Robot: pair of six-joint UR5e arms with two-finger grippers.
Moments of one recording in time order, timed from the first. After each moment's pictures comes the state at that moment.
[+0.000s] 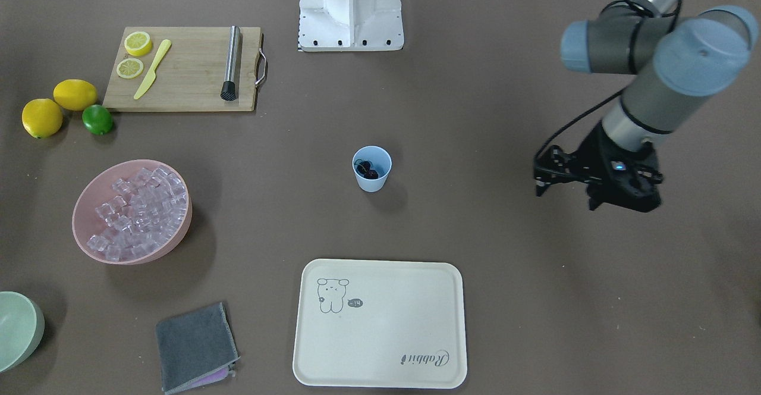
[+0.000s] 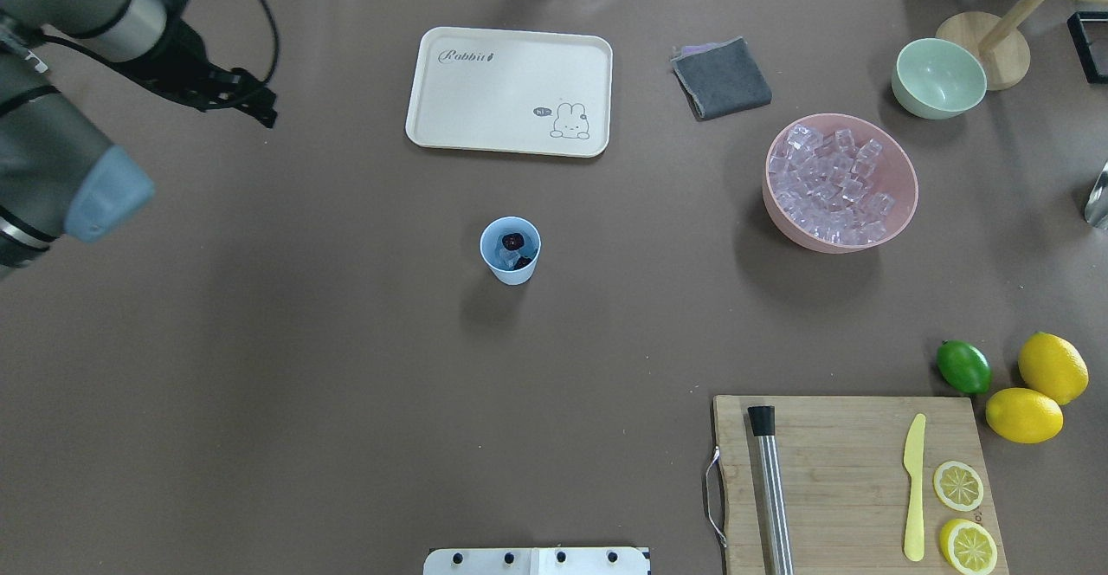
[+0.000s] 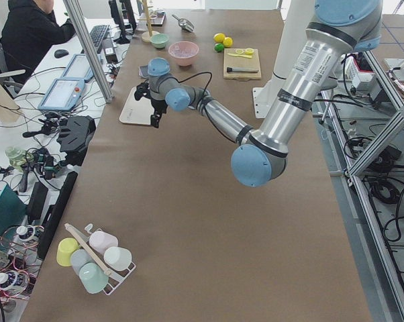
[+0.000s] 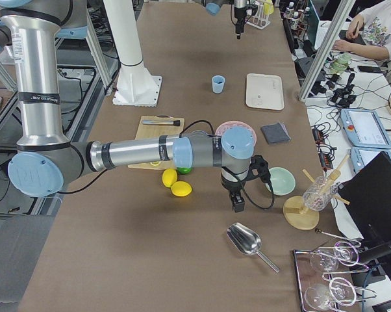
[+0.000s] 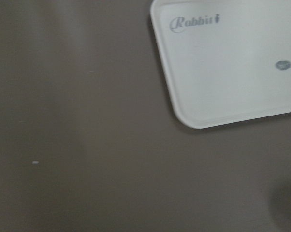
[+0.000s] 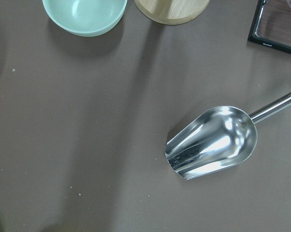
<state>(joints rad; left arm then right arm) -1.07 -1.98 -1.66 -1.75 -2.21 -0.47 1.59 -1.54 1.71 -1.65 2.34 -0.24</state>
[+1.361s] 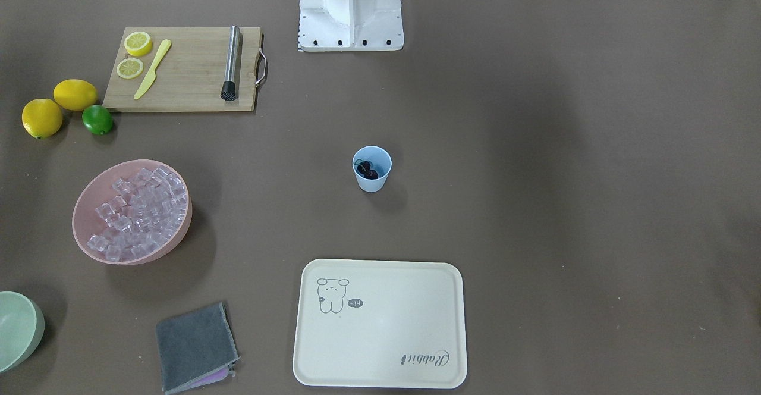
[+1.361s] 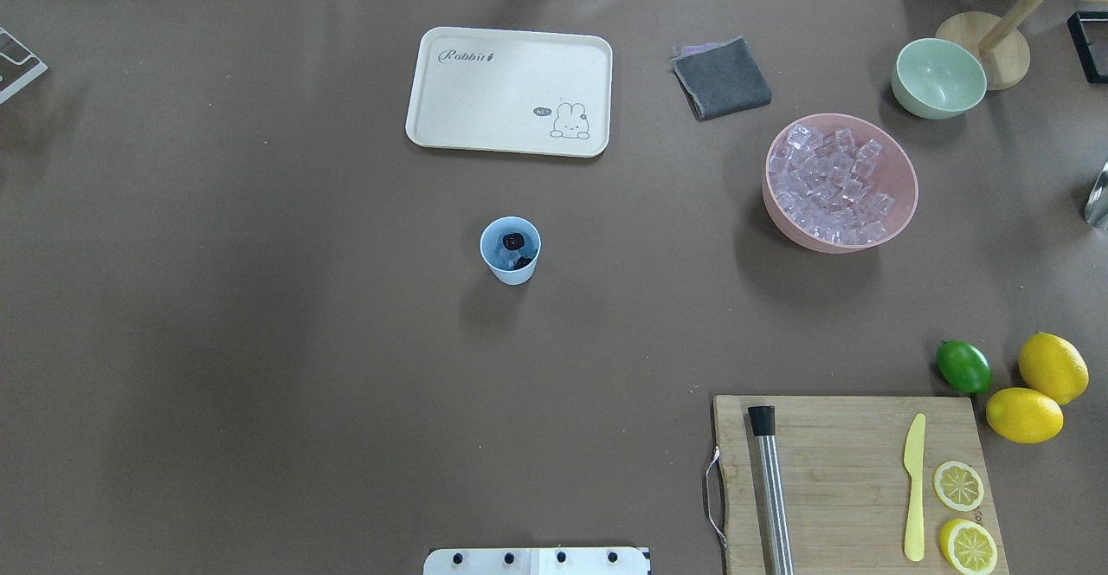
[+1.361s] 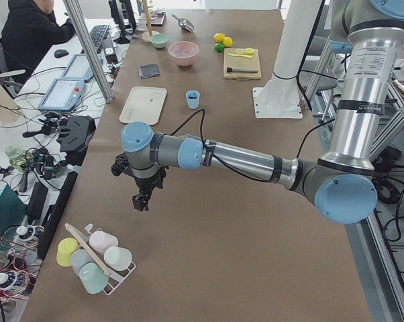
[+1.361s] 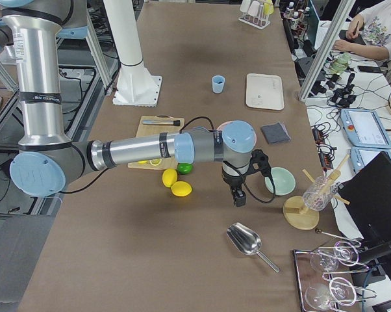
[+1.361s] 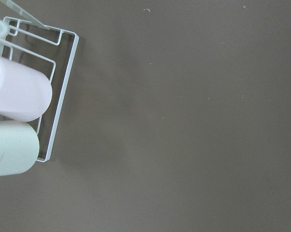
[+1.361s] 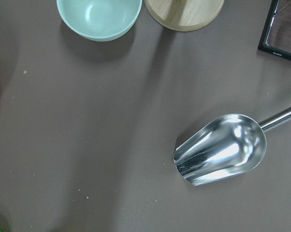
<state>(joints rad) -1.54 -1.71 -1.67 -1.48 -2.32 0.27 1.57 -1.54 1.73 -1.65 2.34 -0.24</state>
